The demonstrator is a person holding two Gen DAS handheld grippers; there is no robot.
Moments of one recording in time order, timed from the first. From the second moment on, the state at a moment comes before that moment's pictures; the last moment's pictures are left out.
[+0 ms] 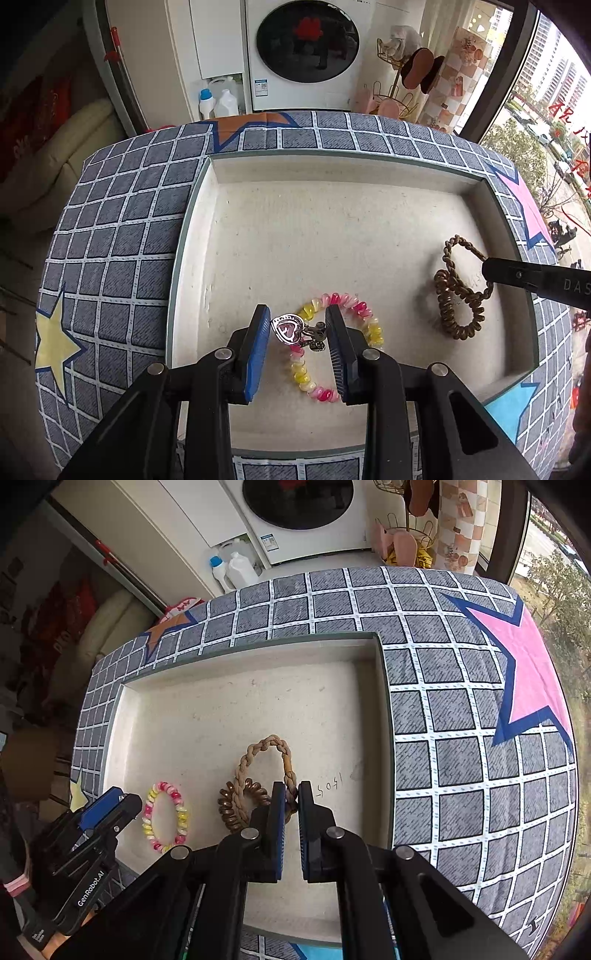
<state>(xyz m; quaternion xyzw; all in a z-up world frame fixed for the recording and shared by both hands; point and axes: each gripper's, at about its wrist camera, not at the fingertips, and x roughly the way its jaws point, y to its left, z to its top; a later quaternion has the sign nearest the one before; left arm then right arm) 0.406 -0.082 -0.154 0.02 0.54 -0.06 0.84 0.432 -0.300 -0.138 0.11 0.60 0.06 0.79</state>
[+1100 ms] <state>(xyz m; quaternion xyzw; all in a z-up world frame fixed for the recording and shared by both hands) 0.393 -0.087 -0.136 0.05 0.52 -0.04 0.85 0.418 -0.302 -0.121 0.15 0.58 0.09 0.80</state>
